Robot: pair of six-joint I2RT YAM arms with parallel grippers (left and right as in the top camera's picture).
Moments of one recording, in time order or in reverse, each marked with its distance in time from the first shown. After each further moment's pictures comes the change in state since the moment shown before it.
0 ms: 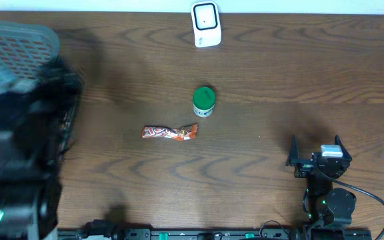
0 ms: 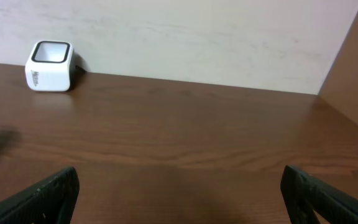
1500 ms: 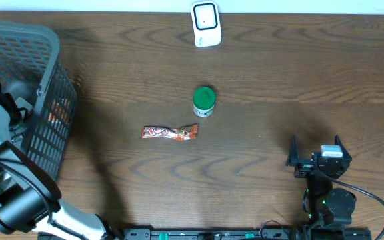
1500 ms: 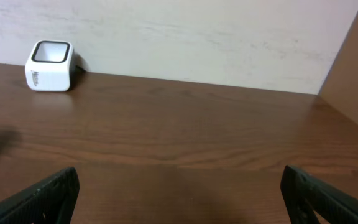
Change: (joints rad) left arm 0.595 0.943 0.004 0.081 0.039 -0.565; right arm 0.000 0.000 0.000 0.000 0.000 0.000
